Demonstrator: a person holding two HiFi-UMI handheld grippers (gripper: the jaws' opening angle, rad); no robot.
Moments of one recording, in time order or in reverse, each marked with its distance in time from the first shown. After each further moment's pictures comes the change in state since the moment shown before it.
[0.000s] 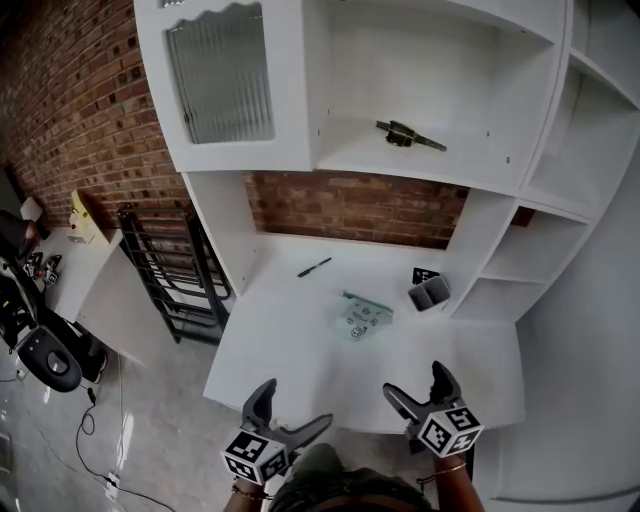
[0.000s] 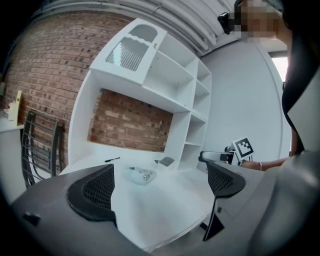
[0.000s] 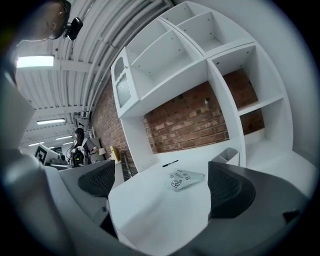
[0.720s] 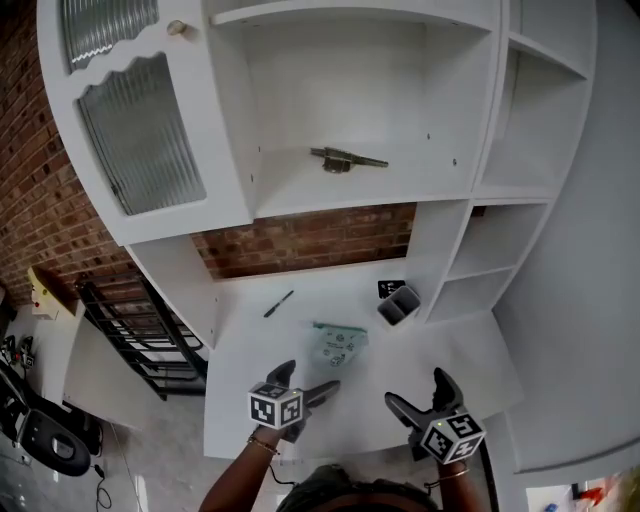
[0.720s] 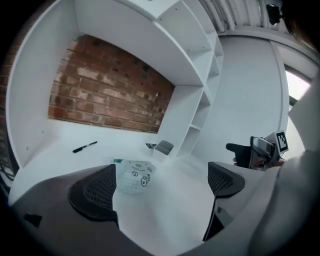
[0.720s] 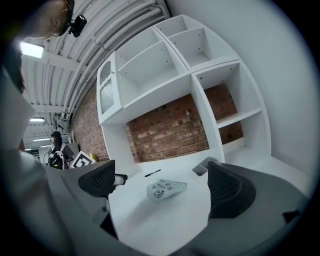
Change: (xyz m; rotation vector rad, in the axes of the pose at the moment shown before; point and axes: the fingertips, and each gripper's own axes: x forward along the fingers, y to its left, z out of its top) left arm 0.180 0.064 -0.014 -0.048 0.291 -0.240; right arm -0.003 -0.029 0.028 0.030 -0.079 -0.219
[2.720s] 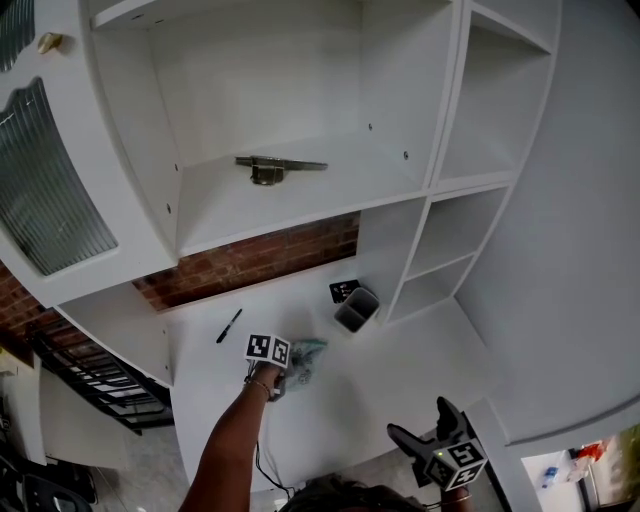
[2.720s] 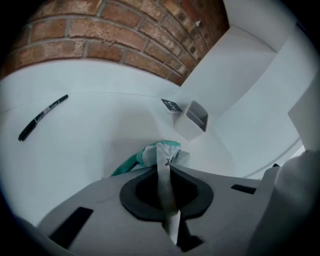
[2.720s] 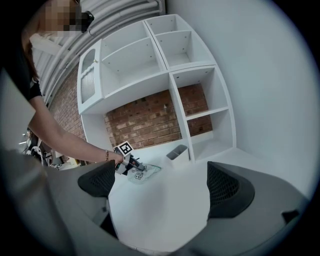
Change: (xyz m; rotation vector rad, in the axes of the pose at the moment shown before) left arm 0.188 0.097 -0.043 -0.160 0.584 -0.077; right arm -0.053 -0.044 -0.035 0.024 0.082 -0.266
